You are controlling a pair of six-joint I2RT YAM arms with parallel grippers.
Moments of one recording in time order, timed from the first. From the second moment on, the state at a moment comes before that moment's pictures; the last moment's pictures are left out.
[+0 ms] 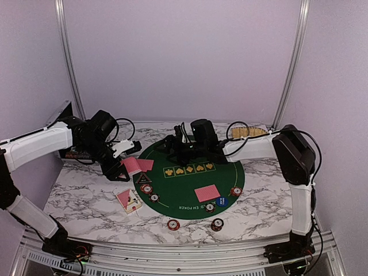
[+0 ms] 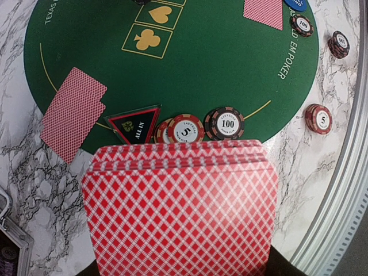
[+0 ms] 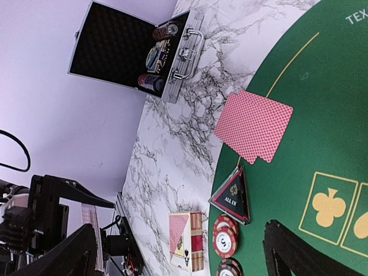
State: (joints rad) left arm -0.53 1.46 1.18 -0.92 0.28 0.47; right arm 0.77 2.09 1.43 0.26 -0.52 0.94
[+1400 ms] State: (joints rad) left arm -0.55 1.47 1.20 -0.92 0.29 0.45; right arm 0.91 2.21 1.51 0.45 -0.78 1.09
